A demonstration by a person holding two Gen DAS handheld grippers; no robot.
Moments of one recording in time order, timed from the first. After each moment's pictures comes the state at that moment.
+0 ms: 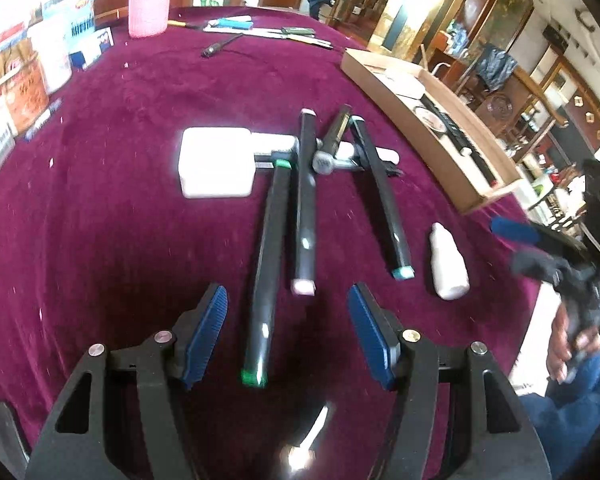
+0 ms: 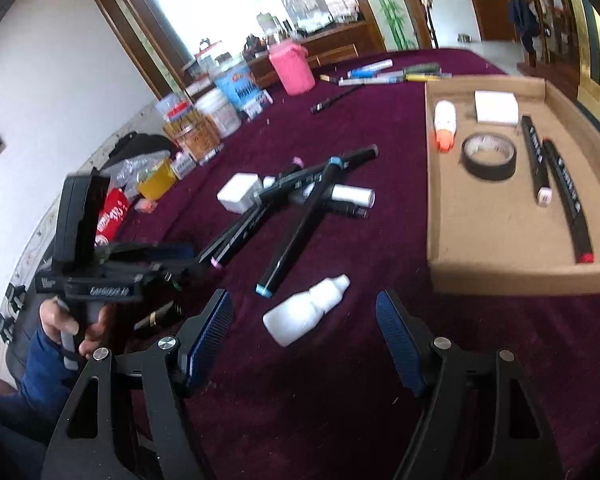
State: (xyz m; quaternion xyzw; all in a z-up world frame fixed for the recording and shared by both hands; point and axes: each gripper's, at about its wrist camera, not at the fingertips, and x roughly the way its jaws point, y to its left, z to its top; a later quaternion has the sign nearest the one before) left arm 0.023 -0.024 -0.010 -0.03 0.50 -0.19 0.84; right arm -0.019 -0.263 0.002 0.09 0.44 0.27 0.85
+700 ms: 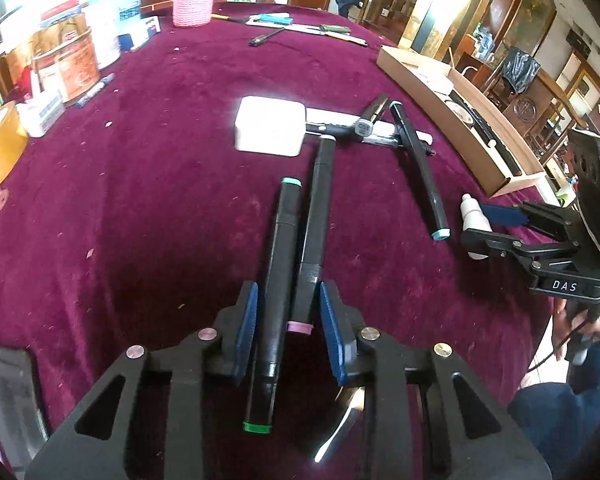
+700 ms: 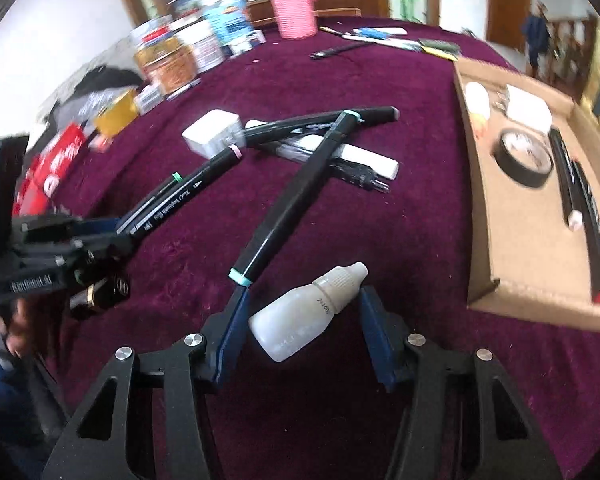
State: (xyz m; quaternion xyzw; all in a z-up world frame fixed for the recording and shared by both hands) left arm -0.014 0.011 -0.013 -0.03 0.51 -0.13 0.85; right arm 0.001 -0.209 -0.024 -0.05 0.48 0.23 0.84
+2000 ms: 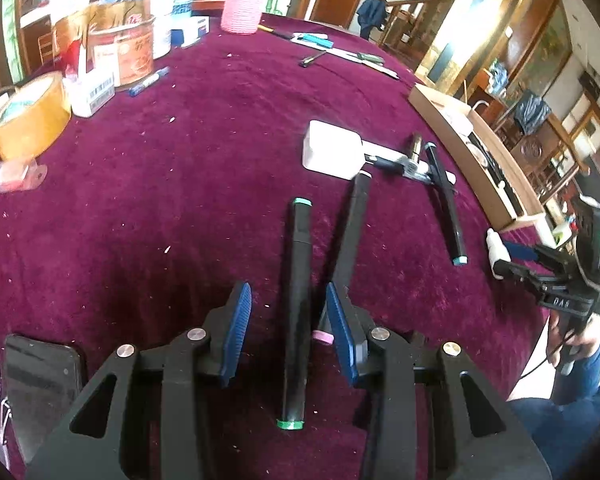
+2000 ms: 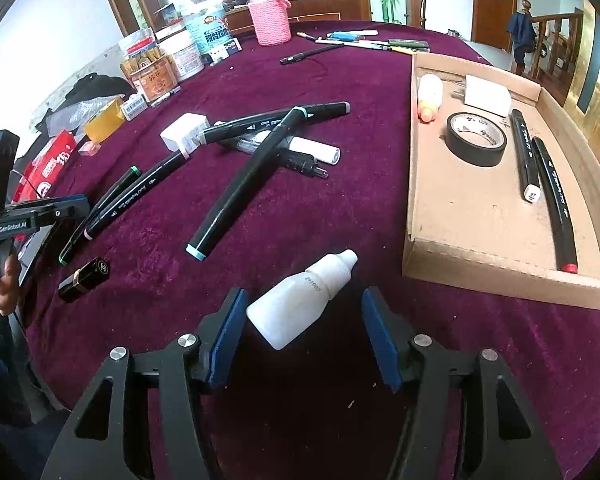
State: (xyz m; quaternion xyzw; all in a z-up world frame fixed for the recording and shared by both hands) left arm -0.009 0.070 -0.006 -0.09 0.49 -0.12 0.86; right arm -0.008 -0.248 -0.022 -0.03 0.48 0.20 0.85
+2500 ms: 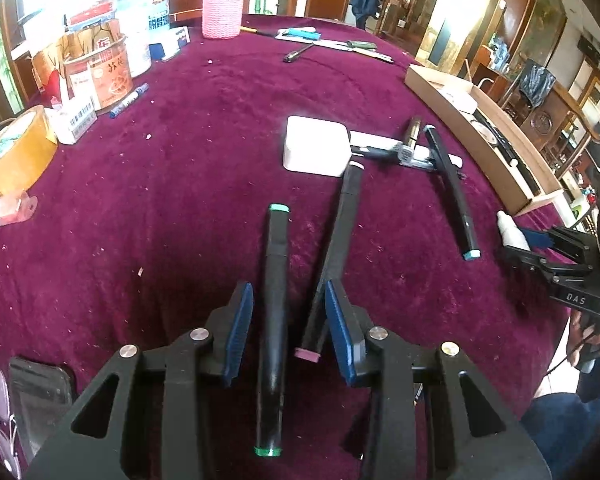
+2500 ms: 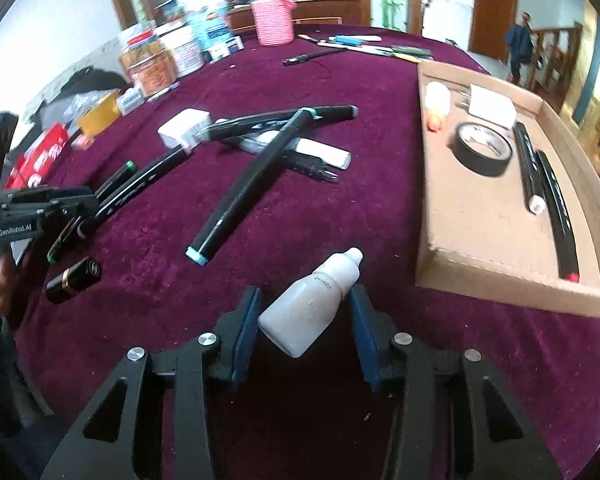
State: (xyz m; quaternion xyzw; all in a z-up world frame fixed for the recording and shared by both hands) left arm -0.006 0.035 -0.010 -0.02 0.49 -0.11 0.86; right arm -0.010 -0.230 -0.025 -0.05 0.47 0.20 0.86
